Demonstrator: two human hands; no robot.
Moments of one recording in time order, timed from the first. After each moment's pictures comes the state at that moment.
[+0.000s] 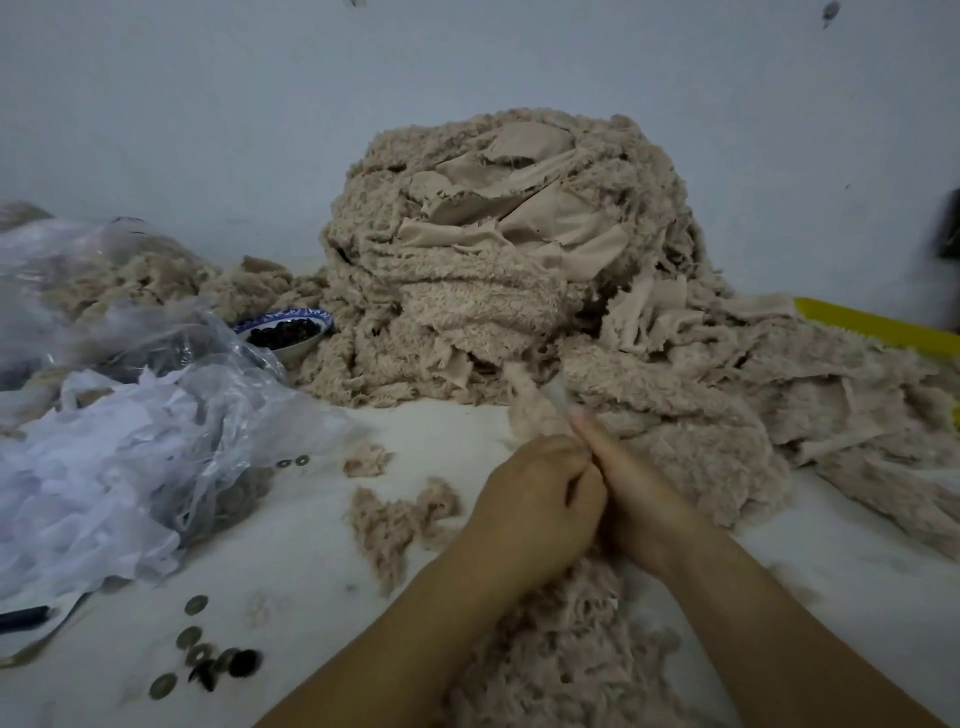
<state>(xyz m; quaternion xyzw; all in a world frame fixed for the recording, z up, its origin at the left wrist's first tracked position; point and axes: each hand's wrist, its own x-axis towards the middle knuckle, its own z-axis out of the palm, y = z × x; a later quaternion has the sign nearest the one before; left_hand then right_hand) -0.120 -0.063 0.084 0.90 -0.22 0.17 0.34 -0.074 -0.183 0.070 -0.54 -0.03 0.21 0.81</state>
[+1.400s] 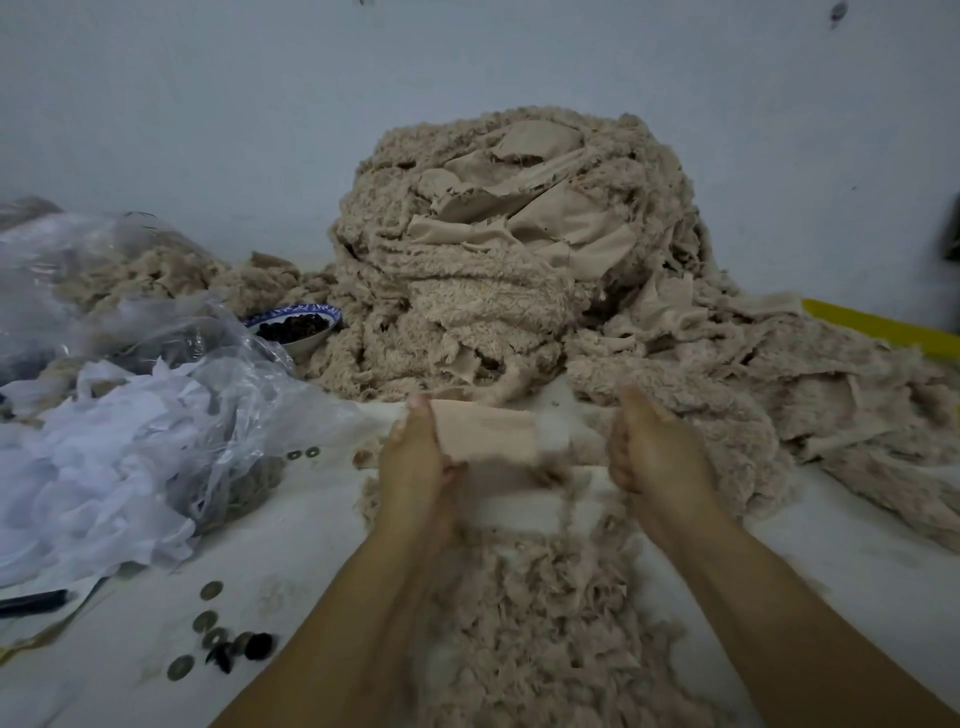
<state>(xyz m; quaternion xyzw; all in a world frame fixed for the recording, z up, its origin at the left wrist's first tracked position) -0.104 -0.005 0.080 0.53 0.15 0.15 0.82 -0.083 -0.181 0.090 -0.64 0.05 -0.05 0.76</state>
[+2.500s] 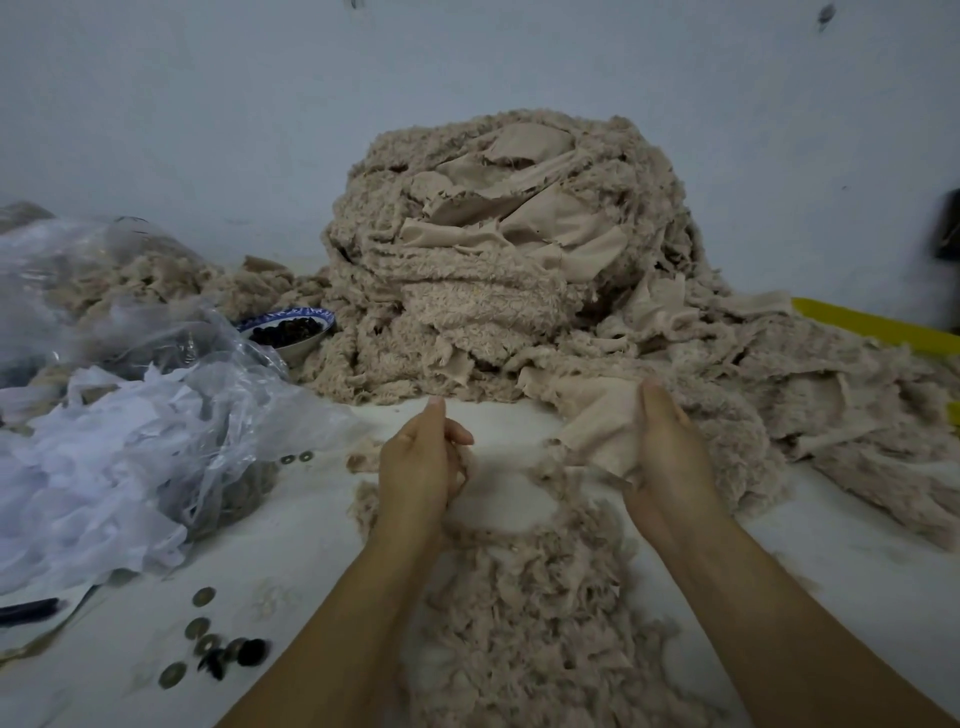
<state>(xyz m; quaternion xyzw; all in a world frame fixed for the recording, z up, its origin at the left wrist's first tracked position) -0.105 -0.003 0.078 0.66 0.13 0.17 0.72 -0.070 -0.188 0.085 -0.54 0.11 -0.06 0.84</state>
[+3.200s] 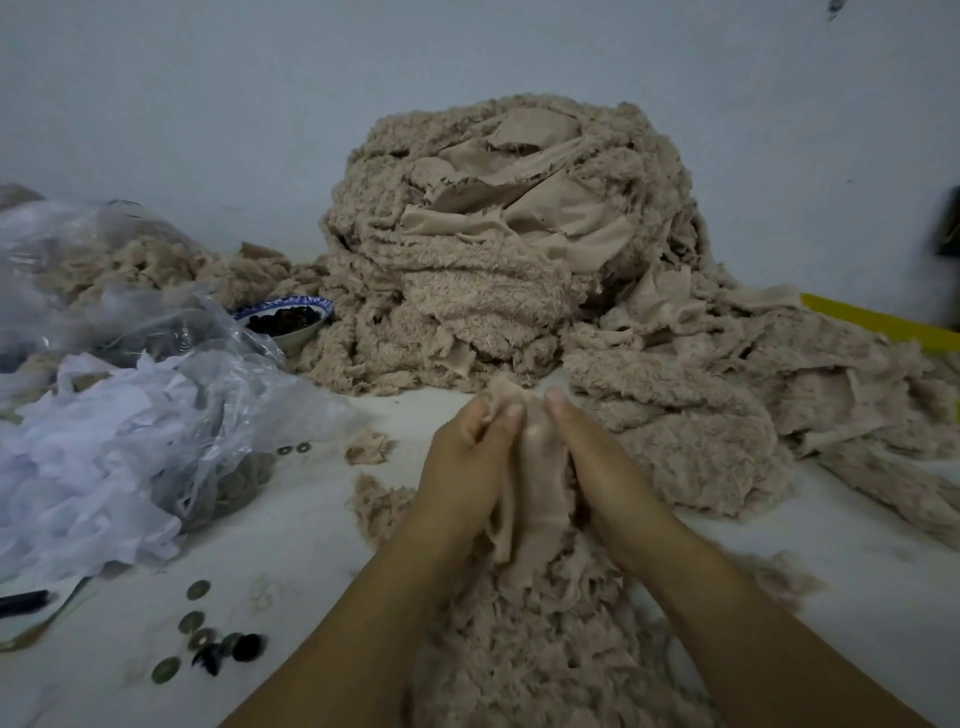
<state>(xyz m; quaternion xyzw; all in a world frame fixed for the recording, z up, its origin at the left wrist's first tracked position) -0.114 -0.026 0.079 0.72 0.00 0.12 0.68 -0.094 -0.157 0.077 -0.70 -0.11 0.09 0.70</state>
